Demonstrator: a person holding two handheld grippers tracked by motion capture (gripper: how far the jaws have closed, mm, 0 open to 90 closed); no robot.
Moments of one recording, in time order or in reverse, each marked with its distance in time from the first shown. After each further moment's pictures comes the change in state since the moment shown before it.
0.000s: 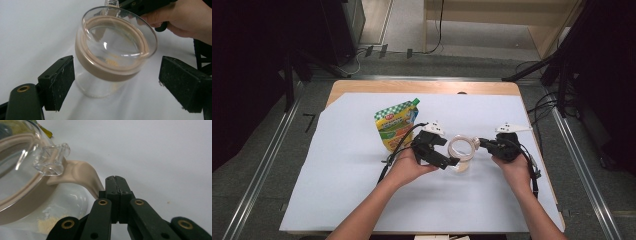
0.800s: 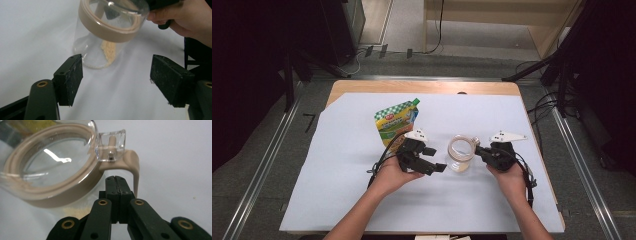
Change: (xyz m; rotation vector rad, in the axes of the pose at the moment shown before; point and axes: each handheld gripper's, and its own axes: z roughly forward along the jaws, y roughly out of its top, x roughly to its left) left arm 0.000 -0.031 -0.032 0.001 -0.025 -0.098; right arm 0.032 -0.011 -0.009 -0.012 0.014 -0.036
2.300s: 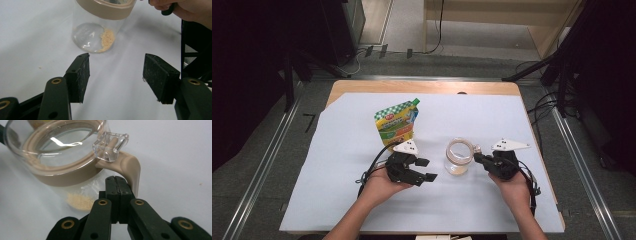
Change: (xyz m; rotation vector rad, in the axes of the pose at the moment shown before) left arm -0.013 -0.035 -0.020 0.009 0.014 0.058; right arm 0.013 -0.012 -0.014 0.002 0.012 -0.005
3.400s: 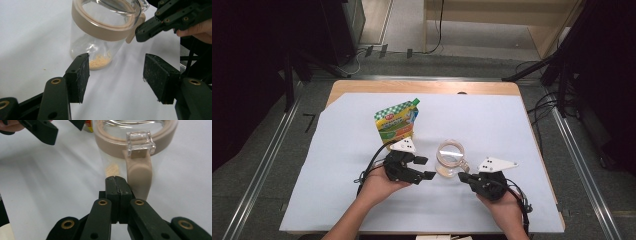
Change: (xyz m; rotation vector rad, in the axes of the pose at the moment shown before) left arm 0.002 0.001 -0.006 -0.024 0.002 -0.010; right arm 0.061 -0.016 -0.010 0.023 0.130 -0.067
